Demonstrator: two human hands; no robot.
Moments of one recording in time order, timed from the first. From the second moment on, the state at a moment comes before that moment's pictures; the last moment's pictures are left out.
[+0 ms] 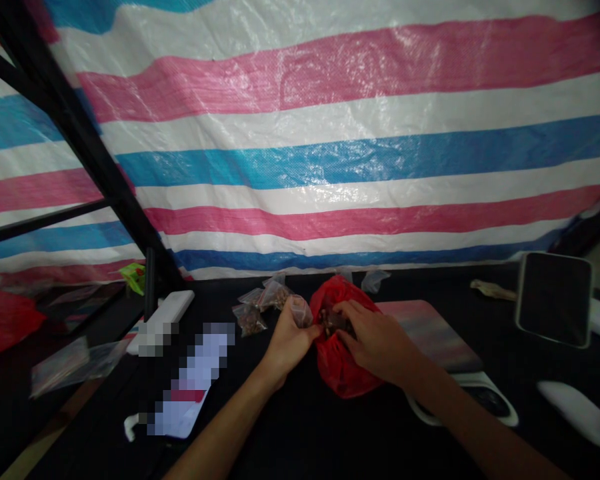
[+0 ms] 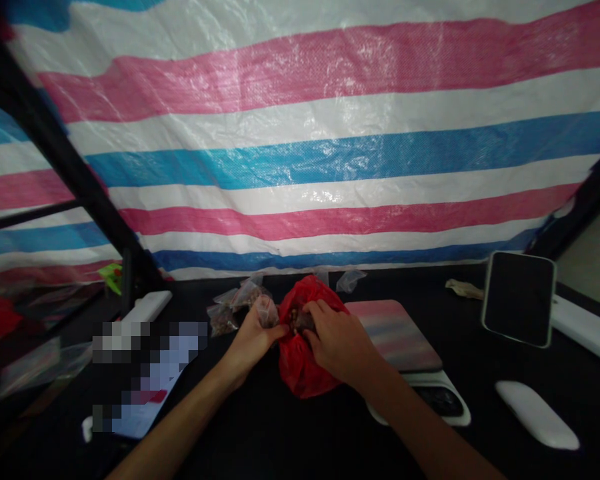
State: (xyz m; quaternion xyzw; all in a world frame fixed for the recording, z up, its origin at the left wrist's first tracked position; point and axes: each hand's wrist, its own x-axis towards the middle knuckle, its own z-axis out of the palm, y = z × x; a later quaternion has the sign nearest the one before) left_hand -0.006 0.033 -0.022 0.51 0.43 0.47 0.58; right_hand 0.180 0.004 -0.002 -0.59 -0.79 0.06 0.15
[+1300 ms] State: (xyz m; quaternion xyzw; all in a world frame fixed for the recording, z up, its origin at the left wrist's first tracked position) left_hand -0.014 0.028 -0.024 0.74 0.43 0.43 0.30; right_hand 0.188 0.003 0.014 -0.42 -0.87 0.03 0.26
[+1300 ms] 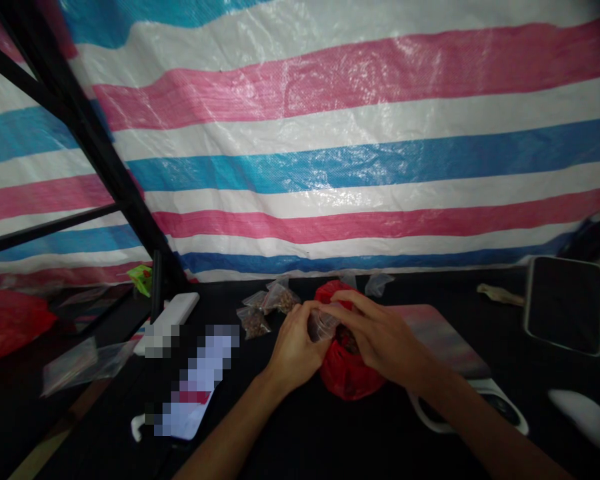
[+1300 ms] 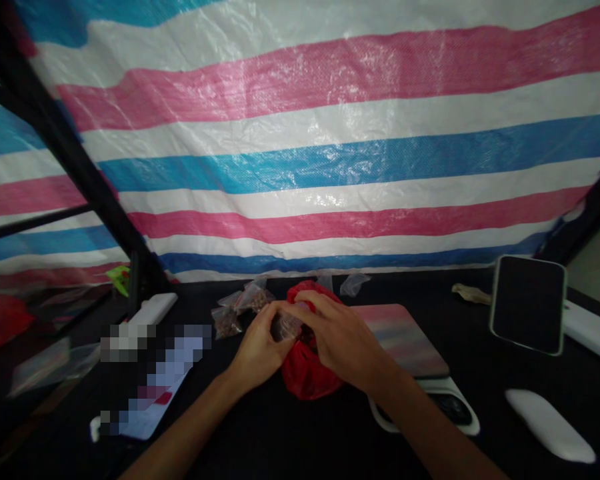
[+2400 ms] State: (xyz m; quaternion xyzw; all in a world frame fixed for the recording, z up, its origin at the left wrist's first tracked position) left_hand -0.005 0.034 -0.024 0.58 0.43 0.50 0.48; right_hand 0.182 0.004 0.007 -0.60 -0.80 -0.02 0.09
